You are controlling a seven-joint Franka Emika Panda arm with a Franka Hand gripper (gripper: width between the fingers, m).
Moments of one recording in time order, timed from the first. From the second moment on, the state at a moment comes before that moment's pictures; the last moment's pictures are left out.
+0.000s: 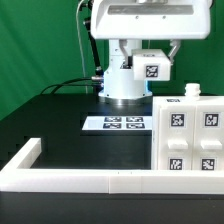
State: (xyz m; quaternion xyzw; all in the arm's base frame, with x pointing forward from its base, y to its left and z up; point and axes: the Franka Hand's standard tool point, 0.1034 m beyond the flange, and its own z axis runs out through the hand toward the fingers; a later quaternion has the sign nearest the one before) arm 0.536 0.016 0.179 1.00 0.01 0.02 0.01
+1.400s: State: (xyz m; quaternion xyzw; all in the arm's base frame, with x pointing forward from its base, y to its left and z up) arm 0.579 0.066 0.179 1.00 0.02 0.03 0.02
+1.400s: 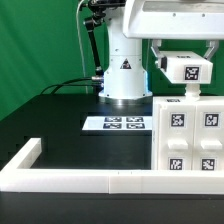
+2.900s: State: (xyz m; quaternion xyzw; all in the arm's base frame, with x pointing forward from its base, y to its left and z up) arm 0.603 0.081 0.164 1.00 0.04 0.02 0.03
